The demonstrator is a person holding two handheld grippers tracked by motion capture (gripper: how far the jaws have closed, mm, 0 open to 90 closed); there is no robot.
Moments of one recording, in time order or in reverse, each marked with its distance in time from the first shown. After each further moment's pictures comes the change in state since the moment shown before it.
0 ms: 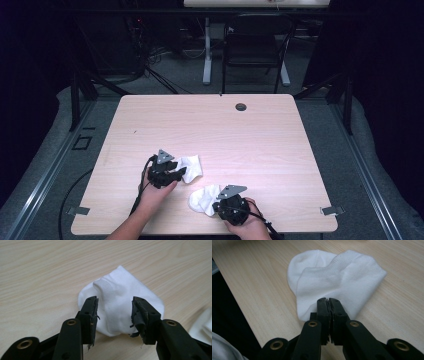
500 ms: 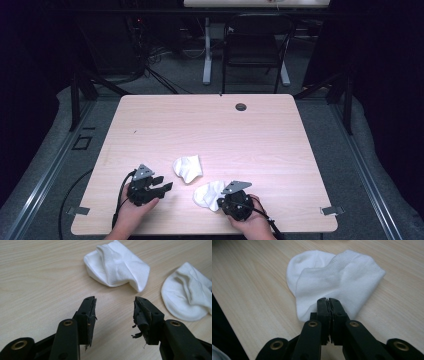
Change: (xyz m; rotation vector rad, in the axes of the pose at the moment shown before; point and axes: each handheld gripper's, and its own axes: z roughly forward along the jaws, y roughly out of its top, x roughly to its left) left arm 0.014 -0.043 -0.052 -0.021 -0.078 -0.045; right arm -0.013 0.000 -0.001 -0.013 -0.035 0.057
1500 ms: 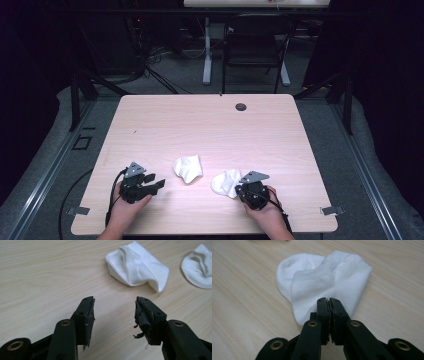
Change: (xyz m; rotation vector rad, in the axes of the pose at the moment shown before) left arm 0.022 -0.004 -0.014 -0.003 0.036 -0.017; right arm -0.049 -0.009 -0.013 -0.037 -0.157 0.044
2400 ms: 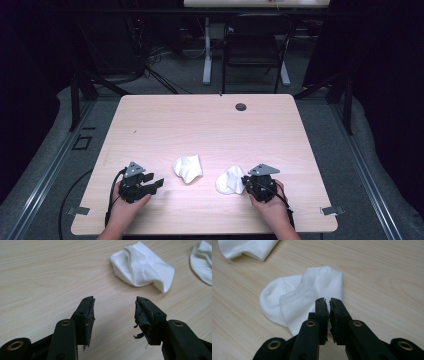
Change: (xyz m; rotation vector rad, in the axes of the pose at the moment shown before) left arm 0.002 0.000 -0.002 -0.005 0.023 -0.002; right arm -0.025 0.005 -0.006 -0.082 -0.062 0.074
